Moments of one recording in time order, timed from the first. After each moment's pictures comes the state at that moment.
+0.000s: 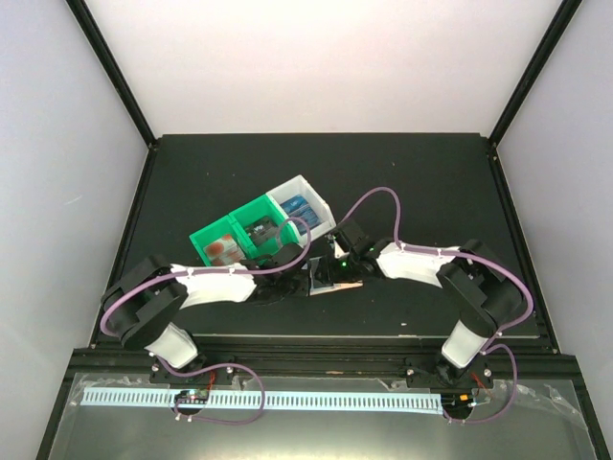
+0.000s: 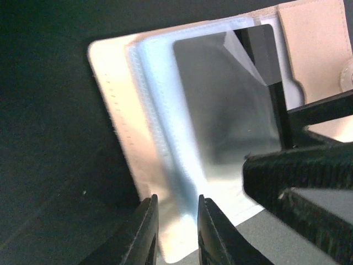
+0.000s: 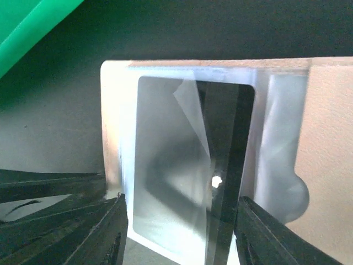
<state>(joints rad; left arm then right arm) -0.88 1.55 0.68 -0.12 -0.01 -0.84 0.76 1.68 0.86 -0.23 -0.29 0.64</state>
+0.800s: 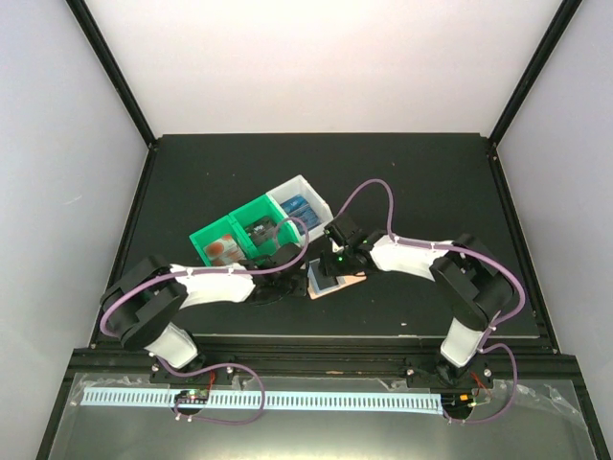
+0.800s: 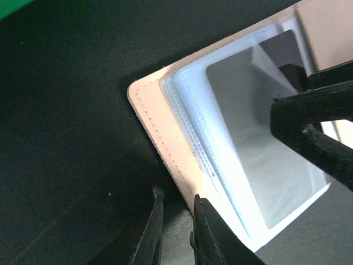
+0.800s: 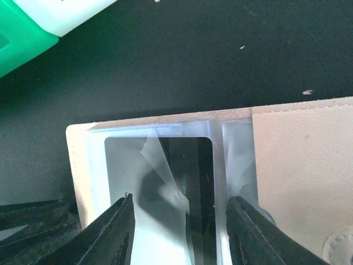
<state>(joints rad) -0.87 1.53 0.67 -0.13 -0.04 -0.85 0.76 1.74 0.96 -0.32 -0.14 0.57</state>
